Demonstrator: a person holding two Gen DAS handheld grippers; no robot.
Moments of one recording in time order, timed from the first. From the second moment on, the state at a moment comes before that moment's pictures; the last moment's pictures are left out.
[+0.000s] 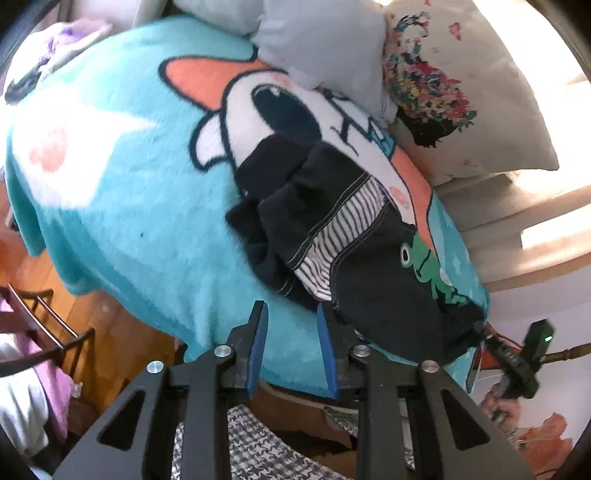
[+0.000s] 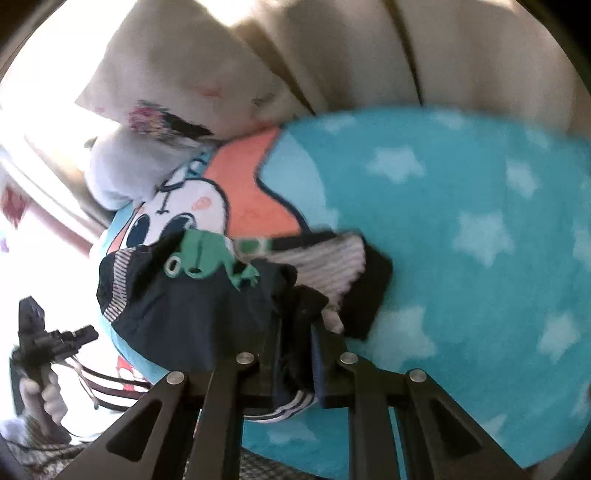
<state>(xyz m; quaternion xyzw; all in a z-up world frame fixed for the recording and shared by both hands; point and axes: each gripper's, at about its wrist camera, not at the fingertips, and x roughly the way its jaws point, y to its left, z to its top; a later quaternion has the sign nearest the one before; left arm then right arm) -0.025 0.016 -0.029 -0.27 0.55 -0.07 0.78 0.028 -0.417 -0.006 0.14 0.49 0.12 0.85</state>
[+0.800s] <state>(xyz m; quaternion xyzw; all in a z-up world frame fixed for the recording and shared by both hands) -0.026 0.007 -0.016 -0.22 0.55 -0.06 0.80 0.064 -0.444 -0.068 0.35 0.48 0.11 0.80</state>
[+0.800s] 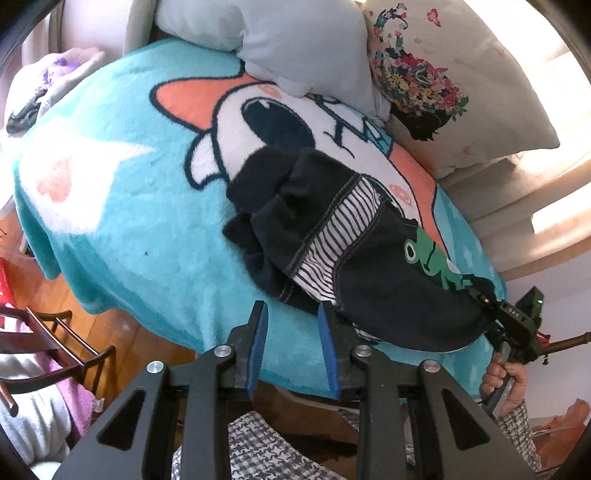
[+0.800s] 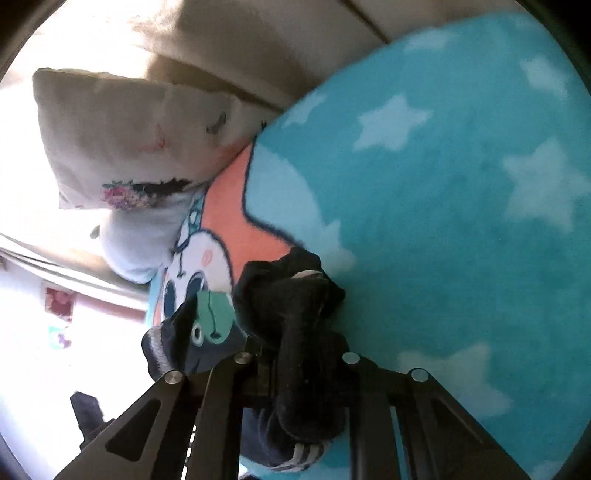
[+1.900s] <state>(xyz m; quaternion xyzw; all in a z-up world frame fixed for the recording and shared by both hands) 0.051 -0.028 0.004 -0.21 0.52 -0.05 0.83 0.033 -0.505 -0.008 0.34 0.38 0.04 0.86</state>
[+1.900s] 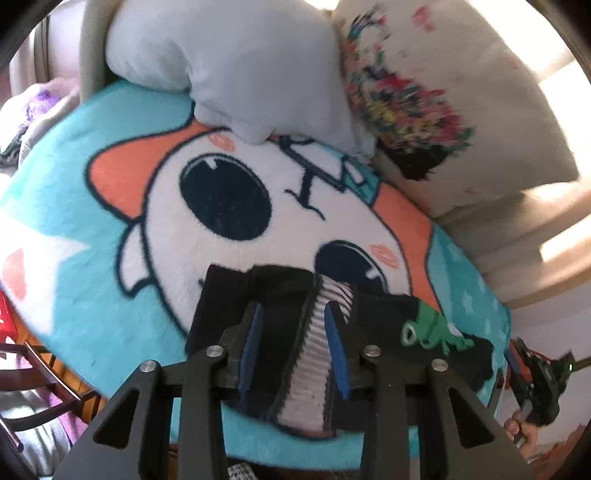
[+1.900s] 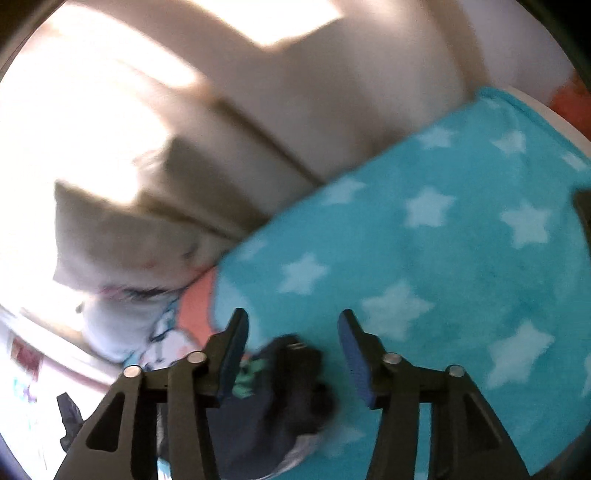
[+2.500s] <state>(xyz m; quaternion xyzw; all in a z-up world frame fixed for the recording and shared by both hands) -0.032 0.027 0.001 -0.23 0.52 0.02 0.82 0.084 -0.434 -0.076 0.32 0.51 0.03 0.80</state>
